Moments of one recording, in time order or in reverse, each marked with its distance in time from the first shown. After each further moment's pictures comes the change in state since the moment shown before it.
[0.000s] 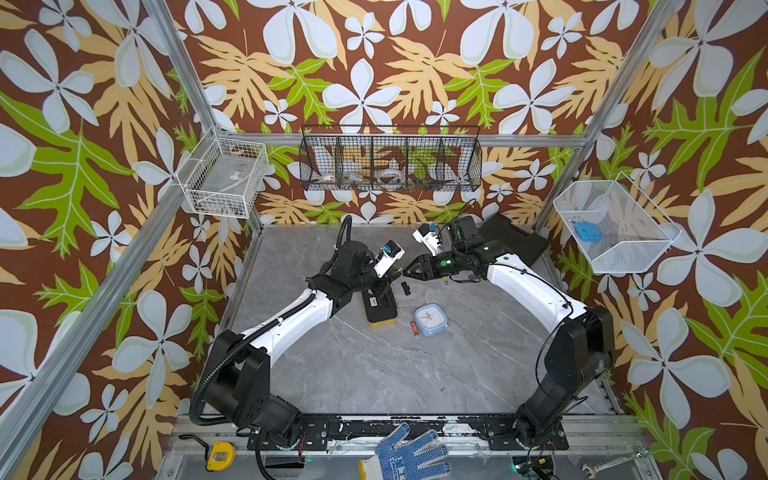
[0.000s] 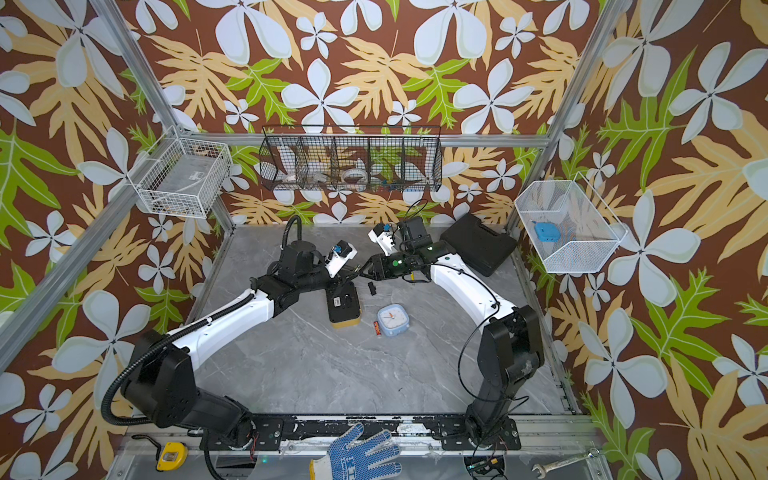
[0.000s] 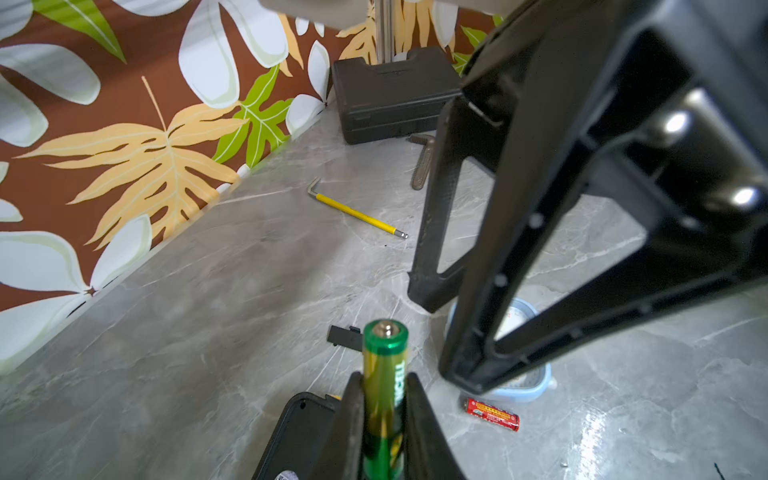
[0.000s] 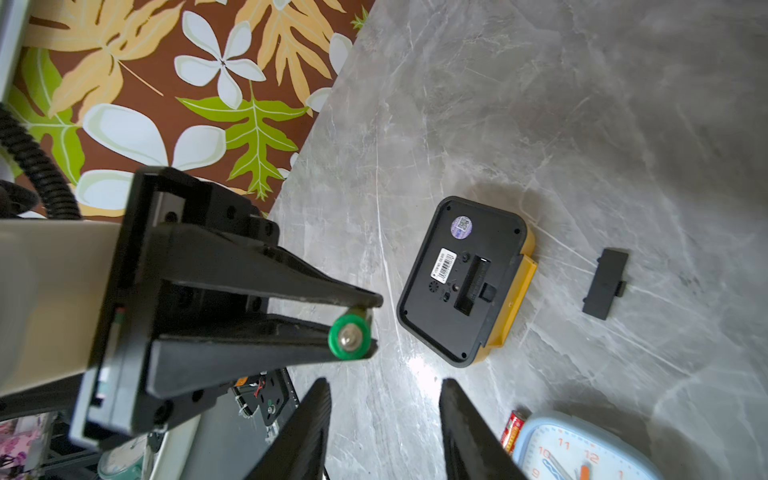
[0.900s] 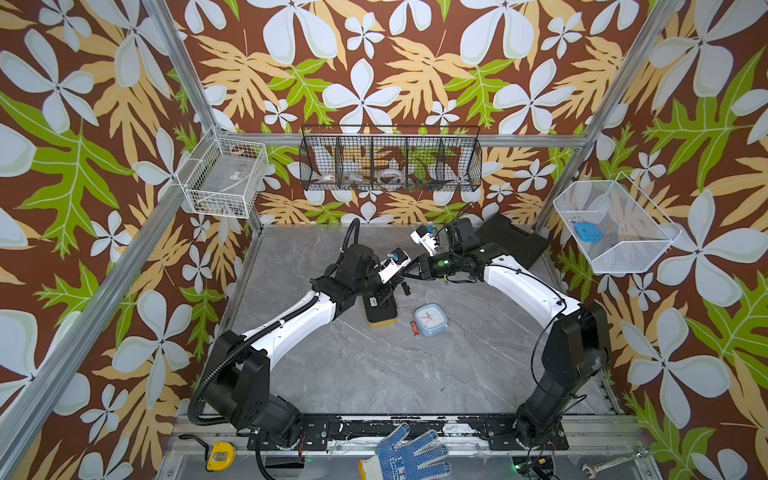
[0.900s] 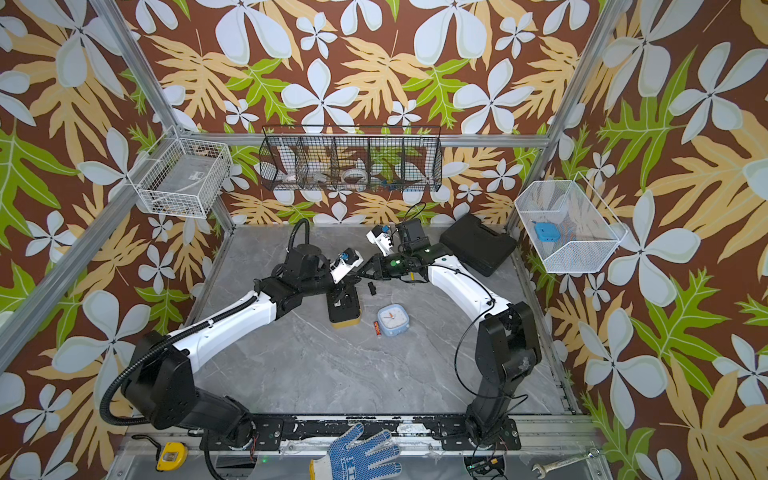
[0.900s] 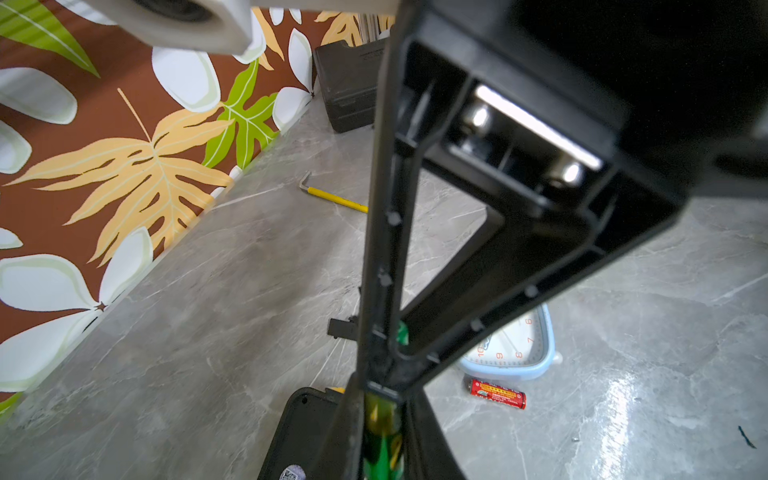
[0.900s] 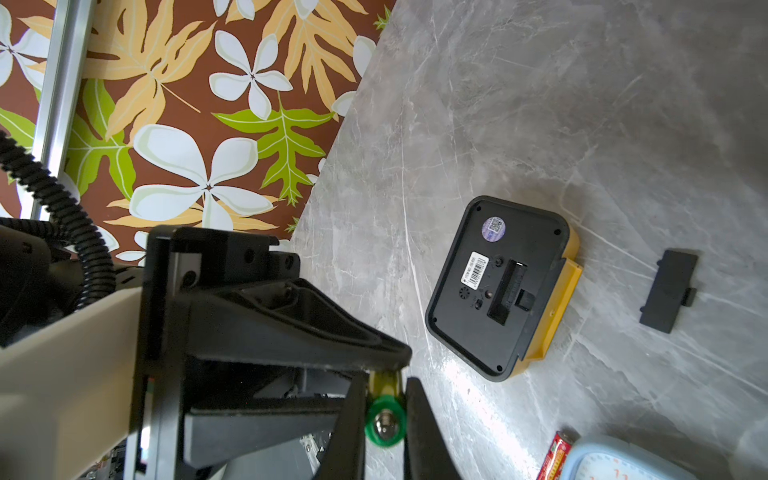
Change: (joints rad) left arm -0.042 -0.002 0.002 -0.043 -0.032 0.093; right arm 0.002 0.023 -0.027 0.077 -0.078 0.082
